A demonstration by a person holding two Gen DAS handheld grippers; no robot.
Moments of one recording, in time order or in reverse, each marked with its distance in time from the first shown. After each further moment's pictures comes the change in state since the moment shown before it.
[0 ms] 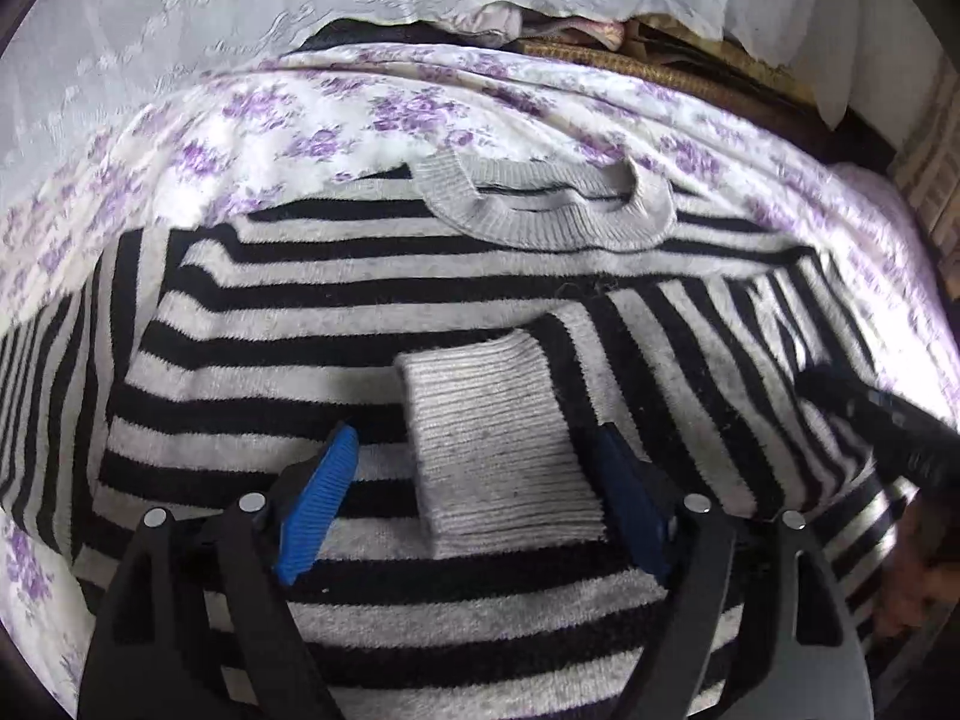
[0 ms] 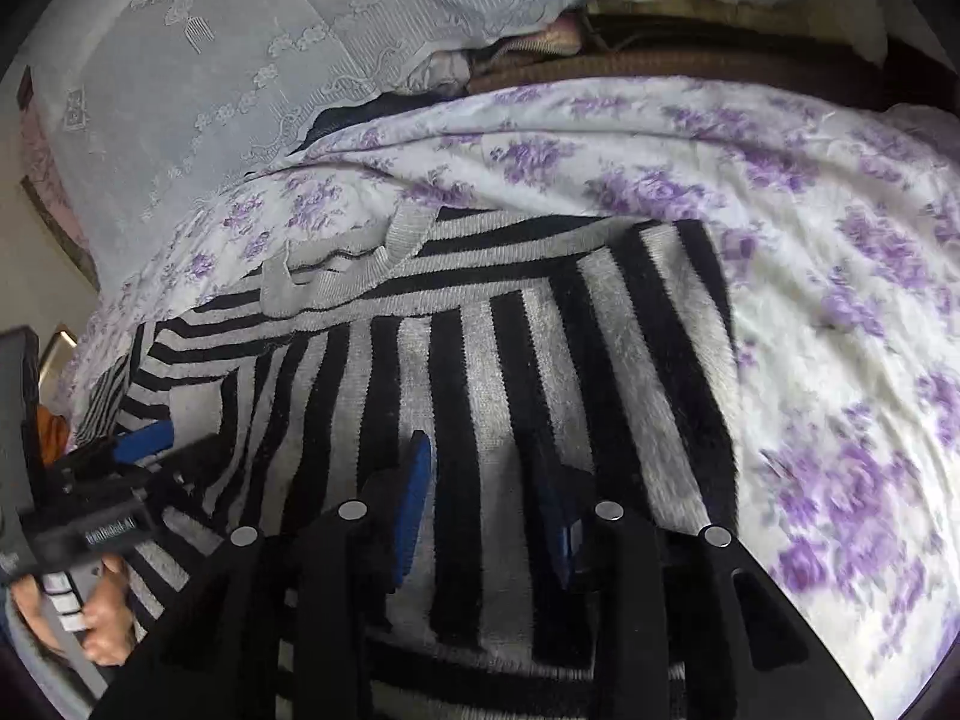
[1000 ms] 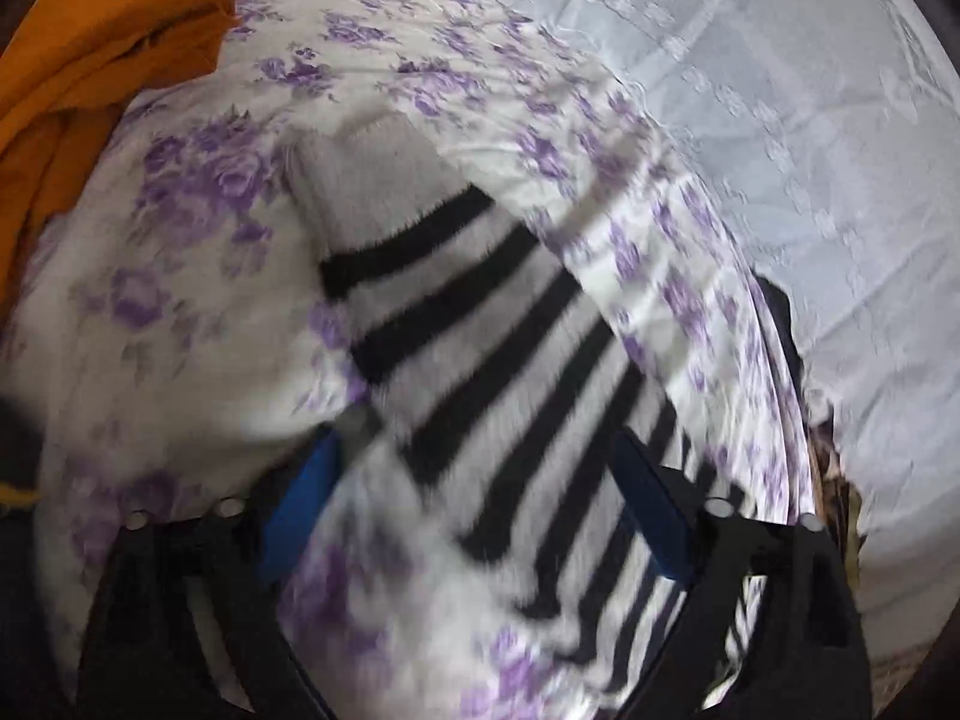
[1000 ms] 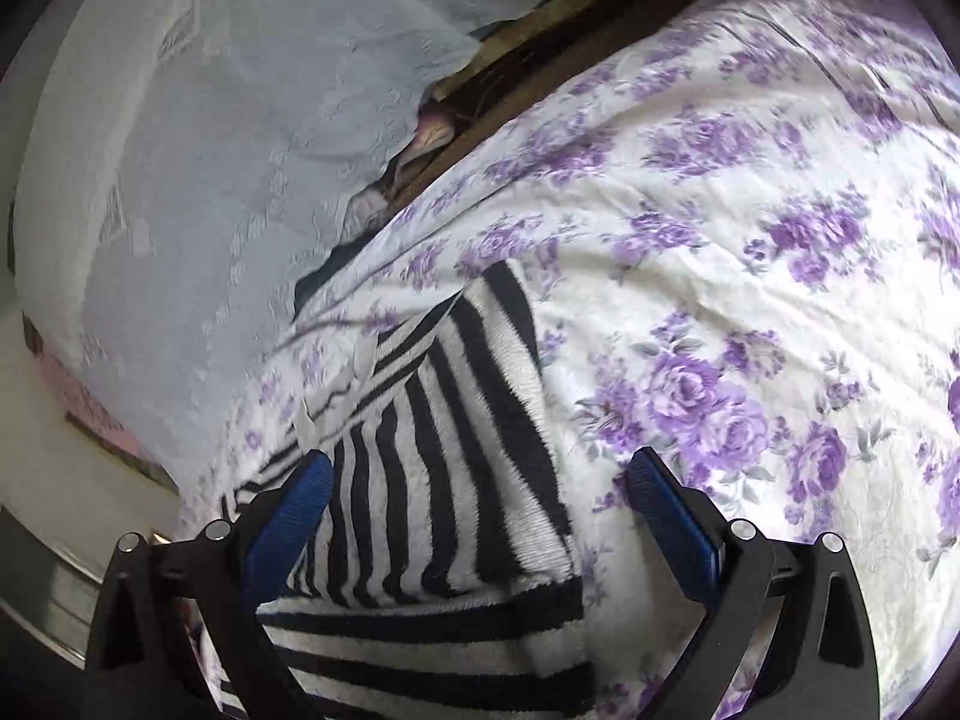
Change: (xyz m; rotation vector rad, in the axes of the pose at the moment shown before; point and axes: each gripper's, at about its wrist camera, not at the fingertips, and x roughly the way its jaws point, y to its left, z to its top) left arm -0.062 0.326 -0.056 -1.032 -0.174 0.079; right arm -0.036 -0.085 -0.030 0.464 -0.191 0.204
